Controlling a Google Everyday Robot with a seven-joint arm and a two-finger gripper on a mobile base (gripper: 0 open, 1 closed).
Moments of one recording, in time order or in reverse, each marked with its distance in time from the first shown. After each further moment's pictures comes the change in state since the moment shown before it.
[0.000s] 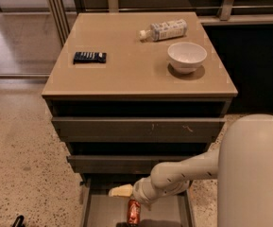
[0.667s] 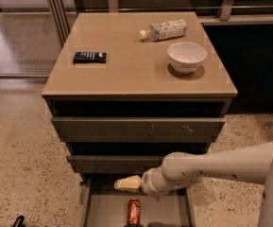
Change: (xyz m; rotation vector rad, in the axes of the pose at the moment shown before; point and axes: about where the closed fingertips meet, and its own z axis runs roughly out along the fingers) arm -0.001 0.029 -0.080 -0.009 -0.045 -0.079
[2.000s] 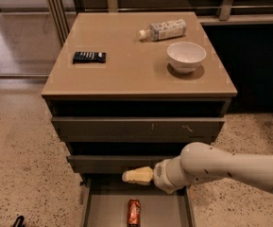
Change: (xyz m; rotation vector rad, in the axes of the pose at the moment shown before) arm 0.003 0.020 -0.097 -0.015 -0.078 -0.047
